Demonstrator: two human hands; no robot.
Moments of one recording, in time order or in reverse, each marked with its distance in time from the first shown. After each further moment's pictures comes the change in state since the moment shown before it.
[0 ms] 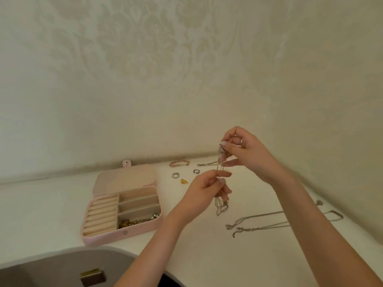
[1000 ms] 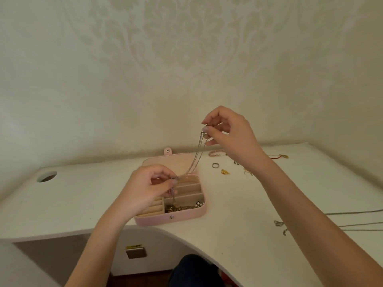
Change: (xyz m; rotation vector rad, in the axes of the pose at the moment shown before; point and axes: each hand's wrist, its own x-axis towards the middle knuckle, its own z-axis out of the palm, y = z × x) left_hand -0.106 0.039 -0.149 0.418 0.385 -0.137; right_hand 0.036 -0.018 0.118 -0.006 0.006 -0.261
